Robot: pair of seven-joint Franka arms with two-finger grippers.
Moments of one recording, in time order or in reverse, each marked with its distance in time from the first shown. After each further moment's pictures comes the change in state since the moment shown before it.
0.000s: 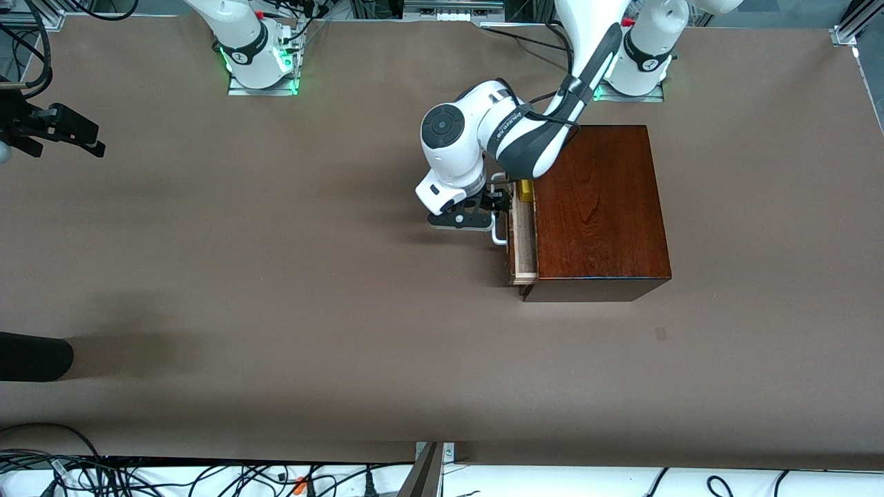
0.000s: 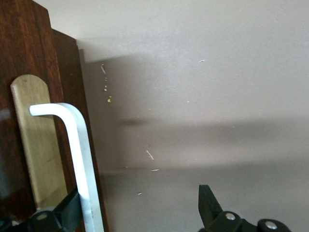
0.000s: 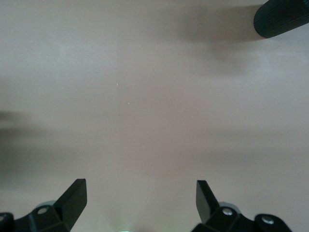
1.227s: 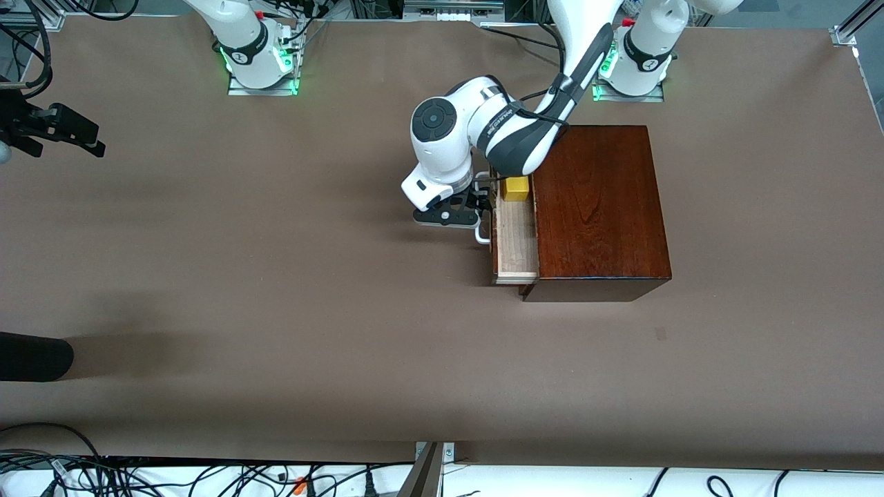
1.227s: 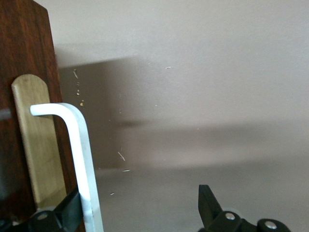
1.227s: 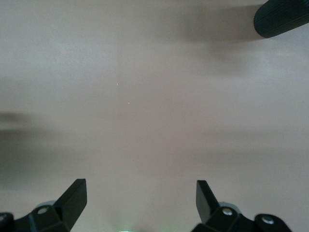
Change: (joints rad) left arm -0.016 0.026 -0.006 0.065 -0.043 0.011 -0.003; right arm 0.000 0.000 0.000 0.000 0.000 0.000 0.000
